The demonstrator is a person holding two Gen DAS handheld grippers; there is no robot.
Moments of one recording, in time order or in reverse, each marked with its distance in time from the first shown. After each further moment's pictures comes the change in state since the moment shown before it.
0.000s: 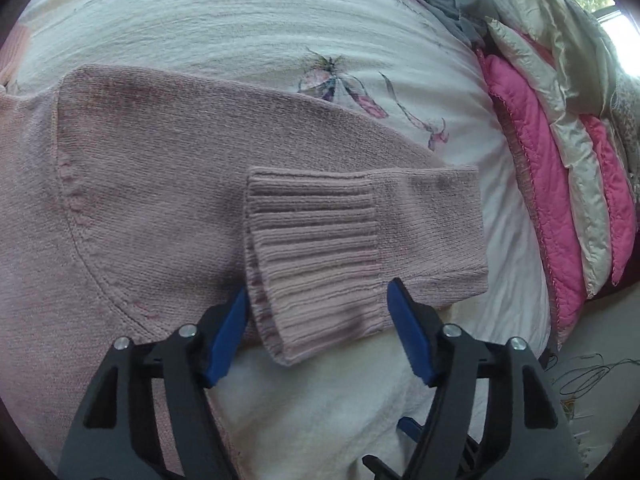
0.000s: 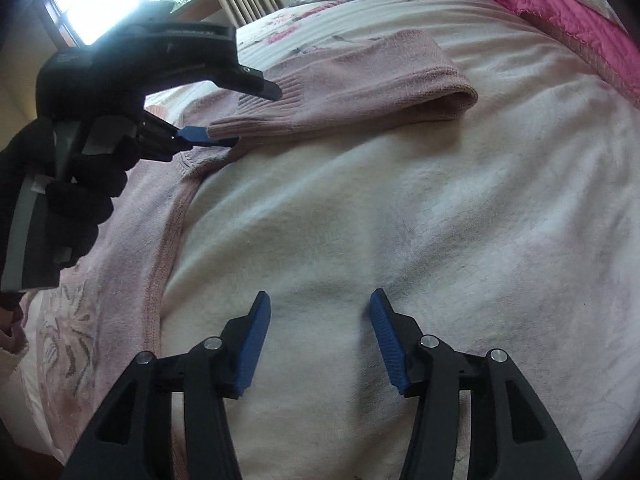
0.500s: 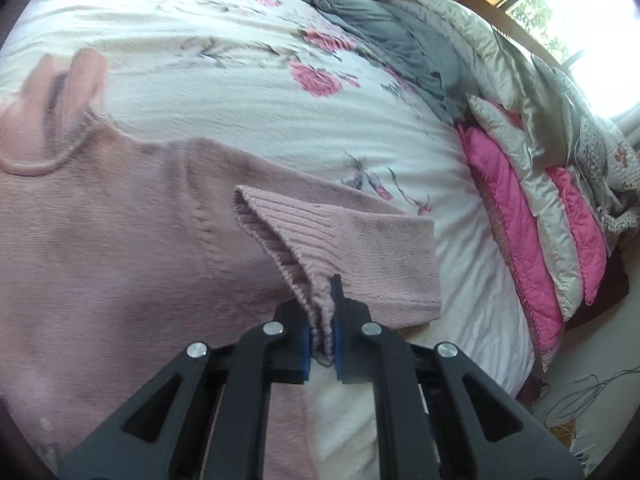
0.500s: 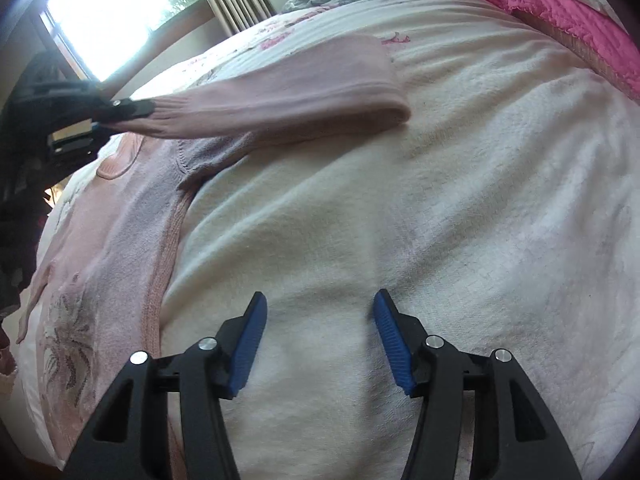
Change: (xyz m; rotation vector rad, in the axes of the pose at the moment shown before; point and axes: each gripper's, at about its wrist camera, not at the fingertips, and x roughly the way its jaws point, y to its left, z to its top) left arm -0.110 0.056 -0.030 -0.040 -0.275 -0.025; right arm 0.000 0.003 -0.005 0.020 -0.022 -0.015
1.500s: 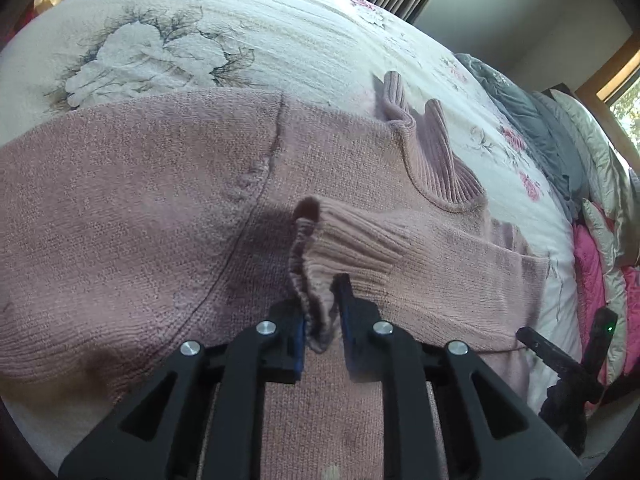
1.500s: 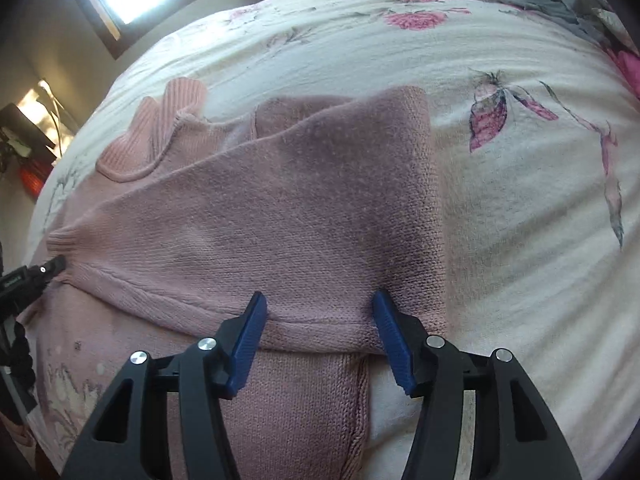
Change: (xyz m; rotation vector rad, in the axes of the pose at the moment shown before) left arm -0.158 0.286 -0.018 -0.280 -0.127 0.283; right arm 0.113 0.152 0.117 -0.184 0.129 0.013
